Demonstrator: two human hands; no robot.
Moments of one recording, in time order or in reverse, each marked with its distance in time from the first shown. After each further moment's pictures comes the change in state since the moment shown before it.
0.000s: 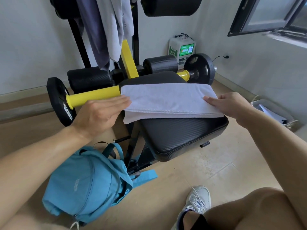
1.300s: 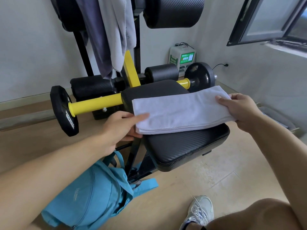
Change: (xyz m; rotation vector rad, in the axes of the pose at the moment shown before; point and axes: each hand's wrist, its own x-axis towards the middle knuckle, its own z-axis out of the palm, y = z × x) left_hand 0.054 0.063 -0.002 -0.913 -0.208 -1.500; right_hand 0.017 0.005 -0.011 0.506 0.082 -0.004
